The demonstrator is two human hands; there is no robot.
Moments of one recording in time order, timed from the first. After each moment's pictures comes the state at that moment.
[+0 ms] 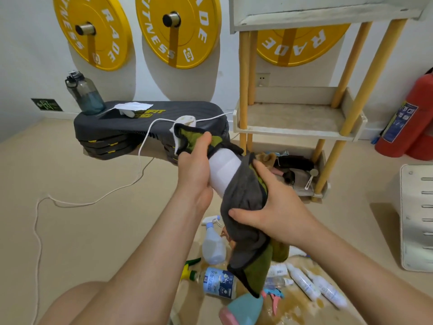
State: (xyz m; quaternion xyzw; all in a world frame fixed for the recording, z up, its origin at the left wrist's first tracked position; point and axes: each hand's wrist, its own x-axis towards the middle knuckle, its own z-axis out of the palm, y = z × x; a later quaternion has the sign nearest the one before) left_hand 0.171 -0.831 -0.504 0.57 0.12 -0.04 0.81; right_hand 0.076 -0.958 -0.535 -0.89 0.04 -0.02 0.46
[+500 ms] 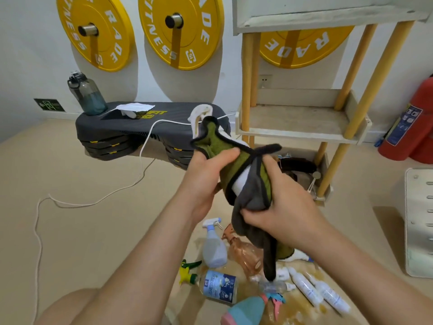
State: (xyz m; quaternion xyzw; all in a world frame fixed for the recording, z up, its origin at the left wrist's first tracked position) left_hand 0.162 -0.824 -0.503 0.65 -0.04 -0.15 0.74; right_hand 0.081 -0.965 -0.533 -0.94 0.03 -0.11 0.33
